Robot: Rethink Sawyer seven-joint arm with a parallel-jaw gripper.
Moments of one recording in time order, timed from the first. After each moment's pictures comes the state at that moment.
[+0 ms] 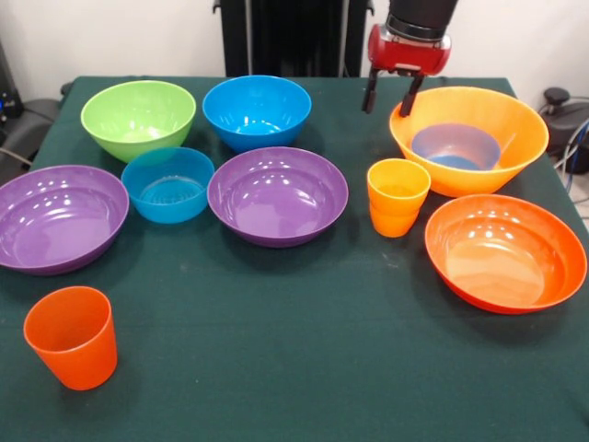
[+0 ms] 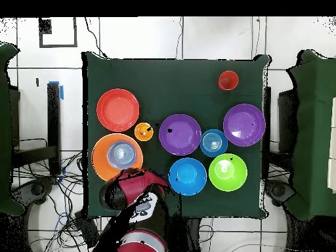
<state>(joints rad) 0.14 -0.57 -0.16 1.94 -0.25 0.12 1.99</state>
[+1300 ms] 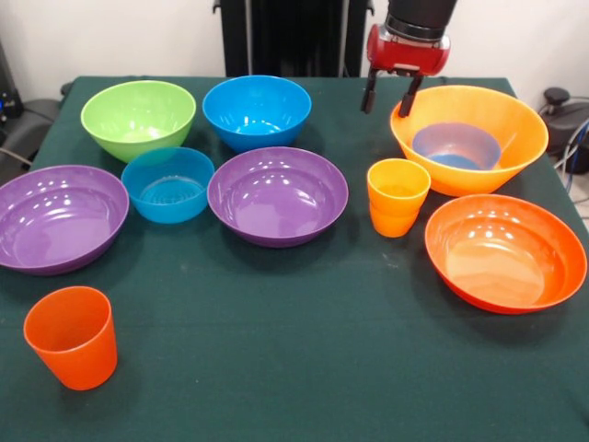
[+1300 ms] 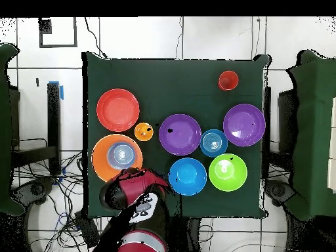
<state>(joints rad) 0.14 -0.57 -0.16 1.94 -0.24 0.12 1.99</state>
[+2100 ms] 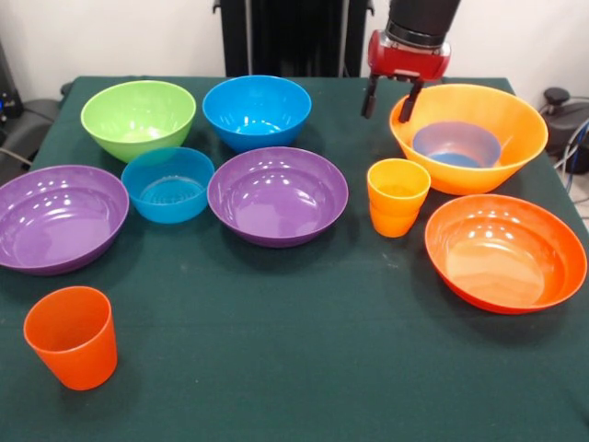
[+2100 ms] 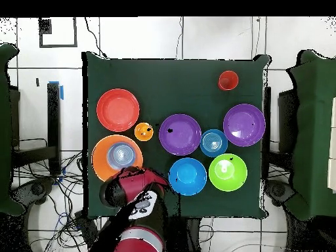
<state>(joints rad) 0.15 -0.54 -0.17 1.92 -0.20 0.12 1.99</state>
